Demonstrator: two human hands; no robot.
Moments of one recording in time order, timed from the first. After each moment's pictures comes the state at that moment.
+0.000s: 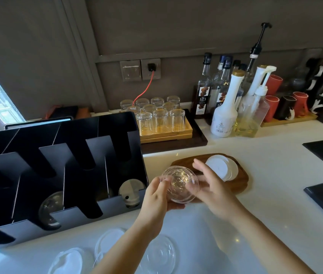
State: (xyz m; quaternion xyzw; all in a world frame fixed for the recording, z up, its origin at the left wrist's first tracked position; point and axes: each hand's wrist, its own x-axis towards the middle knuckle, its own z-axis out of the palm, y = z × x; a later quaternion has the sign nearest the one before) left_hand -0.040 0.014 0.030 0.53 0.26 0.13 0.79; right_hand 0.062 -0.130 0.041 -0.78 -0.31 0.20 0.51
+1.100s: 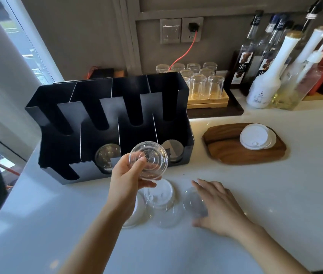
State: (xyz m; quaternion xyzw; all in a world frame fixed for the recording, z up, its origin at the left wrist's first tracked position) left_hand -0.205 0.104 0.043 0.55 0.31 0.24 0.74; right_hand -0.073 -0.102 -0.018 -0.88 -0.45 0.16 0.04
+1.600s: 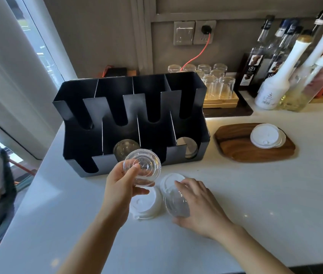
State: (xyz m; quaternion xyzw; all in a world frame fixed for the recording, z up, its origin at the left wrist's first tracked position) left_hand -0.268 0.134 0.037 0.55 0.34 0.24 0.72; right_hand -0.140 -0.046 -0.022 -0.84 -0.50 0.13 0.15
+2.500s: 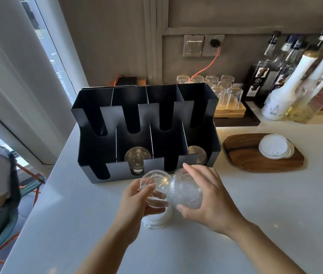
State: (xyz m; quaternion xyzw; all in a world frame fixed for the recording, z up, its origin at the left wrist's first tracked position) left_hand -0.282 0.135 0.024 0.52 0.35 0.15 0.76; right_hand -0.144 -0.024 0.037 -0.80 -0.50 0.04 0.33
